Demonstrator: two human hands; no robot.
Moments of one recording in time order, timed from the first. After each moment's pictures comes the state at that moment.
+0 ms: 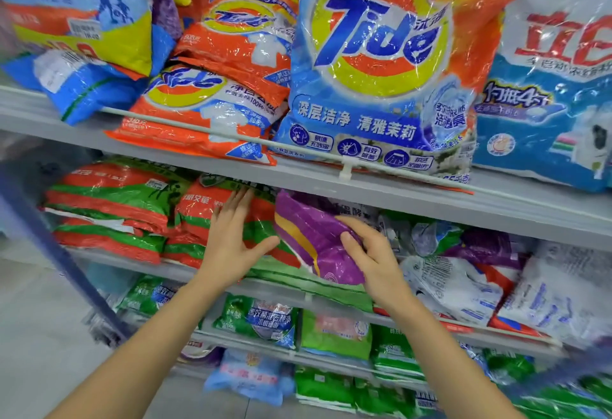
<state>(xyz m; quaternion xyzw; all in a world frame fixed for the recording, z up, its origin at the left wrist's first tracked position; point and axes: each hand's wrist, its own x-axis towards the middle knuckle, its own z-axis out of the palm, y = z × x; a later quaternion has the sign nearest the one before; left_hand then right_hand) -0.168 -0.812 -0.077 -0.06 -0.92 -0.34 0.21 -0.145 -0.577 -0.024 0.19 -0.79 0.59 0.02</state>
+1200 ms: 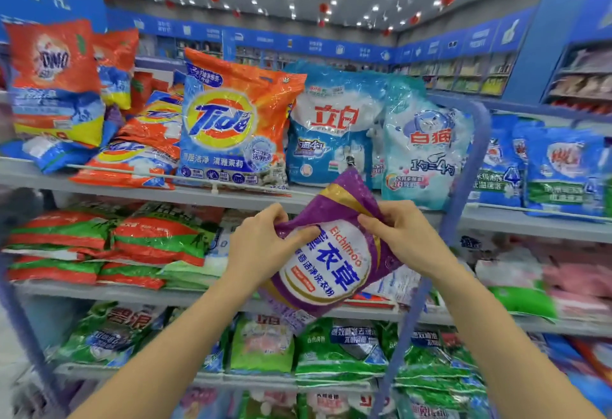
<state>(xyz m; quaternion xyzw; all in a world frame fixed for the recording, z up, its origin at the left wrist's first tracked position) 0.022 -0.563 0.099 -0.10 -0.88 -0.37 0.26 0.049 -0.352 0.148 0.17 -0.86 0.46 0.13</state>
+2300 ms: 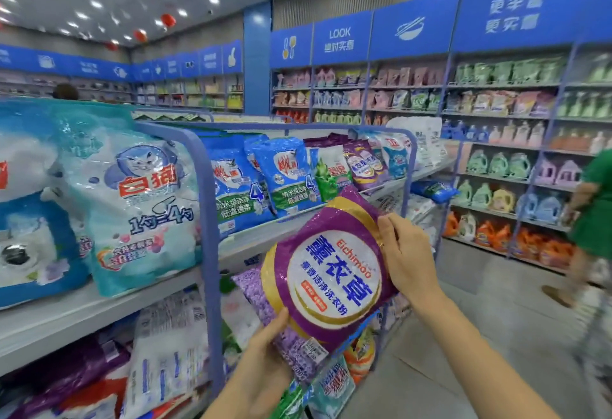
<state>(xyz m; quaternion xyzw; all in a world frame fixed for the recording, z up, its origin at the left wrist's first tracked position) 0.021 -0.248 0.049 -0.18 -0.31 -0.78 -0.52 0.139 -0.078 0.146 -0.22 -0.81 0.16 0.53</state>
